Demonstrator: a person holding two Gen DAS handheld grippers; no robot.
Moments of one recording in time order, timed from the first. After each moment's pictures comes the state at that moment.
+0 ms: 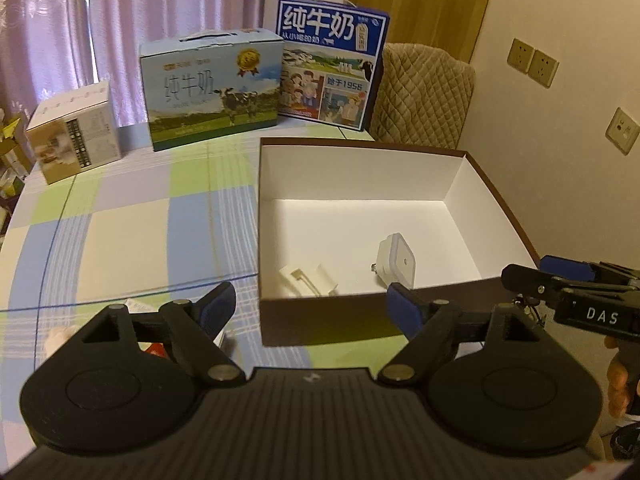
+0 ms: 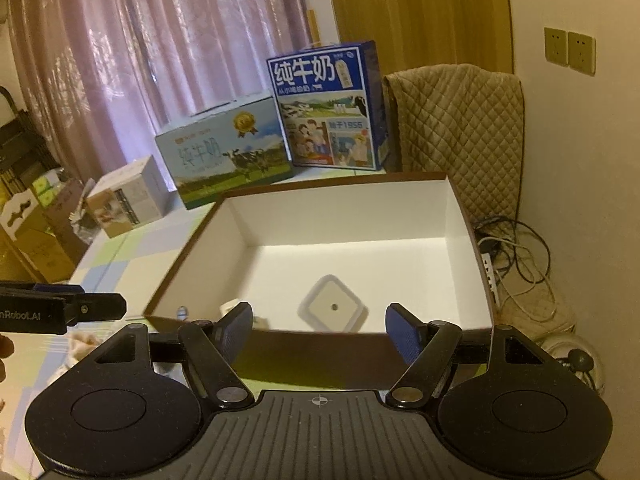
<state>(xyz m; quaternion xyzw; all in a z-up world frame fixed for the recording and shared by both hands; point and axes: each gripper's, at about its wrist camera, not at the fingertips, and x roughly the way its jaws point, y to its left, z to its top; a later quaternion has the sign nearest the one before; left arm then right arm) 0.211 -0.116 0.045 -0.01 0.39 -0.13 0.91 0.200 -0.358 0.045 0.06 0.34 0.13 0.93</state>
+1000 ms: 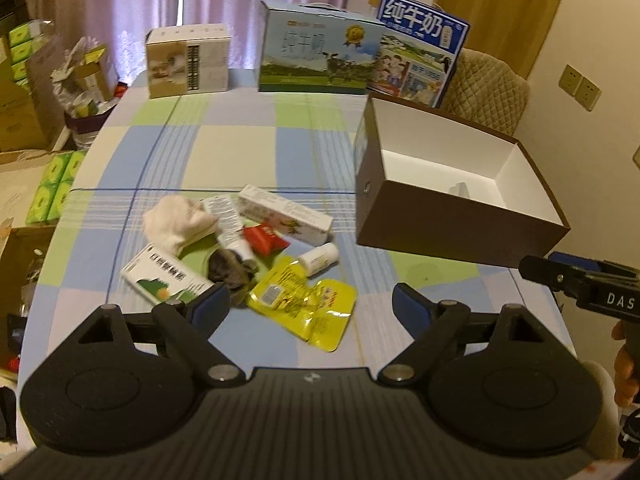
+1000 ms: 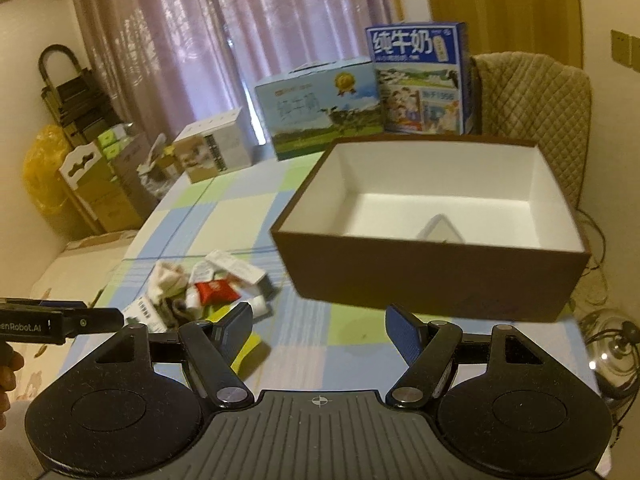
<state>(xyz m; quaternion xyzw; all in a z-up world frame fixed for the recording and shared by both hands) 0.092 -0.003 0.029 -0.07 0.42 -0.04 0.90 0.120 -0.281 0.027 0.04 0.37 0.23 0.90</state>
